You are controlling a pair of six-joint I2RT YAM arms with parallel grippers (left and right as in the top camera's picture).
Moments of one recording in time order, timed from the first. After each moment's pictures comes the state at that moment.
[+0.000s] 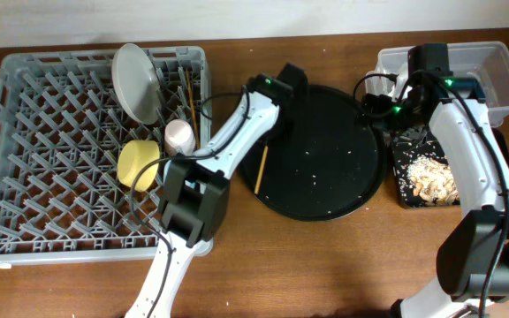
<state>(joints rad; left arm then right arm) -0.58 2.51 2.28 -1.23 -0.07 -0.30 -0.06 1.79 1.54 -0.99 -0.18 0.24</state>
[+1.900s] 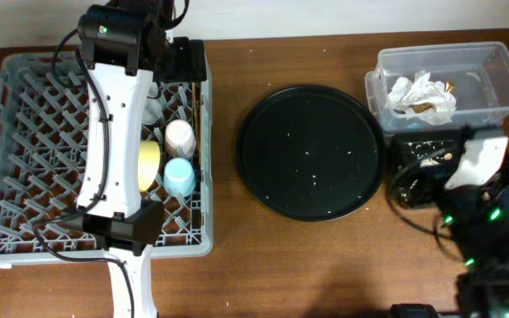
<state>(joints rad) -0.24 2.22 2.82 -1.68 -0.12 -0.25 -0.05 0.63 0.89 -0.51 -0.18 0.02</state>
